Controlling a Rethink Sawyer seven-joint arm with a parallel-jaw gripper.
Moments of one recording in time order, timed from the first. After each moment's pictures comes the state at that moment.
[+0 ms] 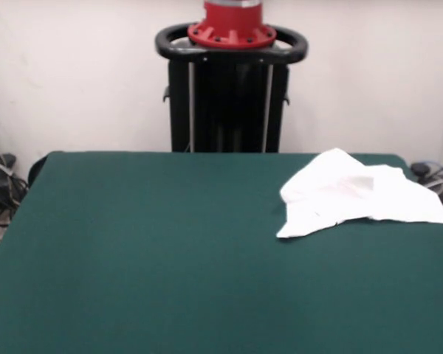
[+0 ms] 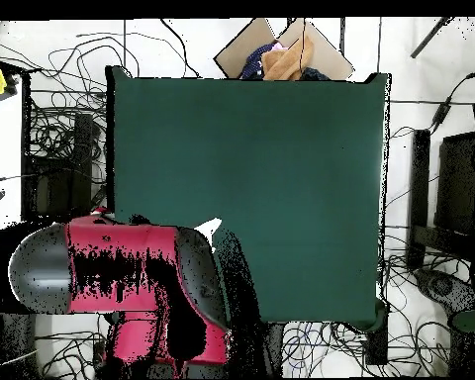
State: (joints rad) arm 0.19 -1.09 -0.20 1.63 0.06 1.01 2.20
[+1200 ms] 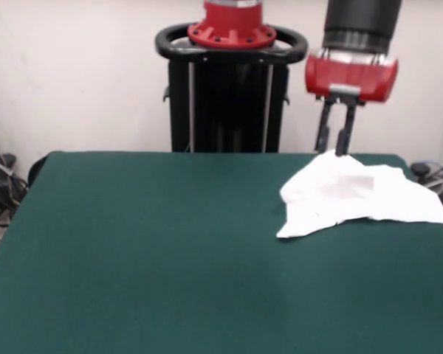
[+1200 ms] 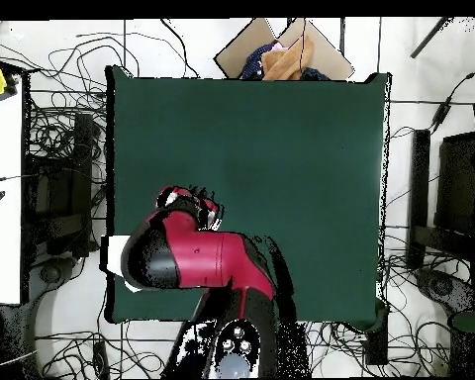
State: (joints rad) arm 0.05 -0.85 -0.13 1.87 -0.08 0.17 2.20
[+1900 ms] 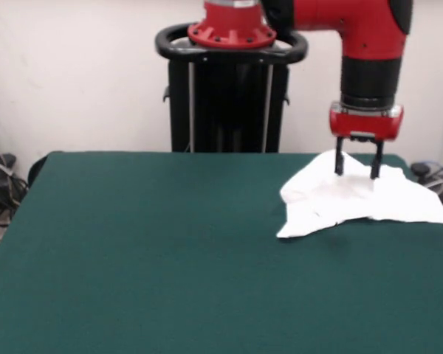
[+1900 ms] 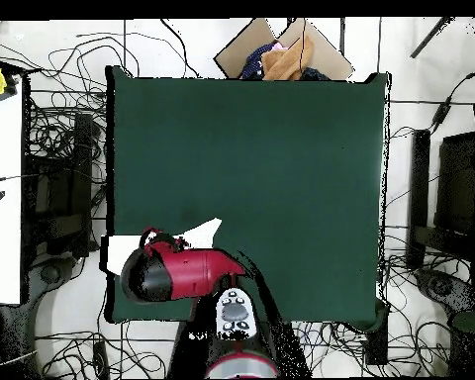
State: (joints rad) arm -0.05 -0.73 0.11 2.06 -0.08 0.11 2.20
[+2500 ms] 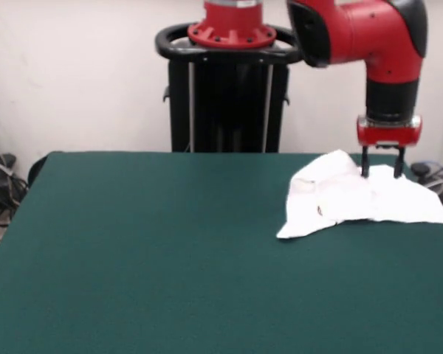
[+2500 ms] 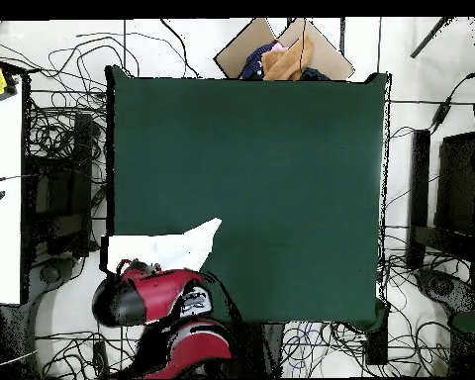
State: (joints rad) arm 0.09 -0.56 0.13 2.11 -0.07 -0.07 2.20
